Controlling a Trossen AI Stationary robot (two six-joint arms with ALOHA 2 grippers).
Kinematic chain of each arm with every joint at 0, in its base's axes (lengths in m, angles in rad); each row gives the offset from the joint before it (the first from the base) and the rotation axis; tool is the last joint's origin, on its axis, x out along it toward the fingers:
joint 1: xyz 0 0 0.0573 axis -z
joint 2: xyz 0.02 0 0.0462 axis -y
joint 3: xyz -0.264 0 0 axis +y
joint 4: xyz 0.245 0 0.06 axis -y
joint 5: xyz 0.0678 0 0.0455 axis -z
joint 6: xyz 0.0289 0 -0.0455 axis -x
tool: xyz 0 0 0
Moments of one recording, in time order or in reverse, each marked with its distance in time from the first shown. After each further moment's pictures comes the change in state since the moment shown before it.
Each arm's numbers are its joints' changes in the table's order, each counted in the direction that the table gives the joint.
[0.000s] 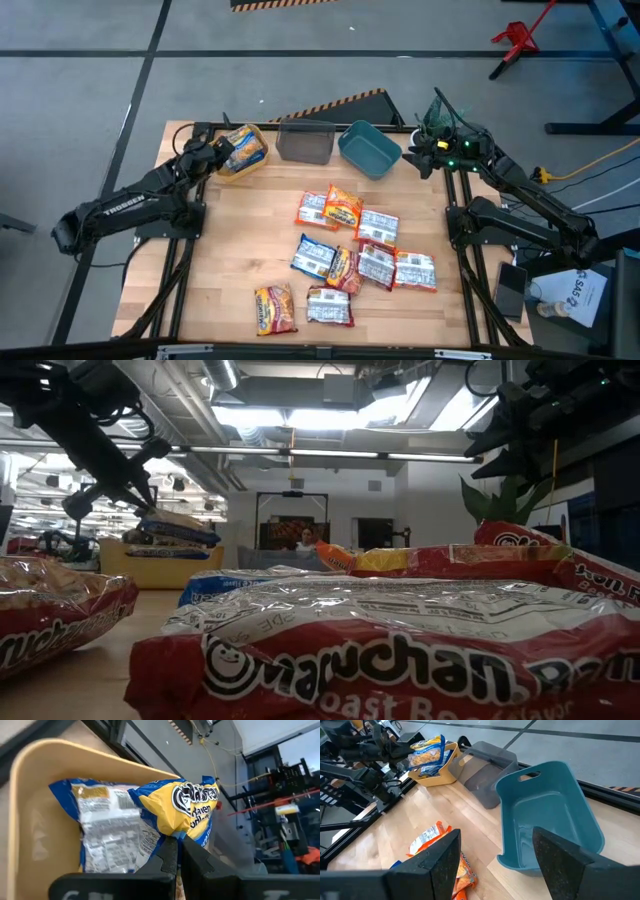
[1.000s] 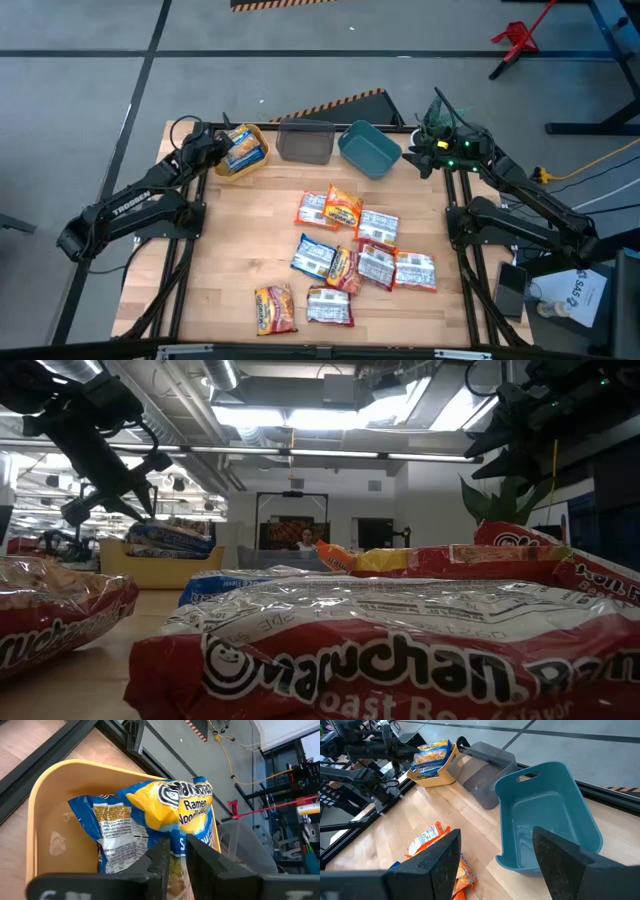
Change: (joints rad) left arm -0.193 -0.080 0.000 0.039 0.152 -0.115; right arm 0.000 0.000 0.000 0.000 0.007 0.000
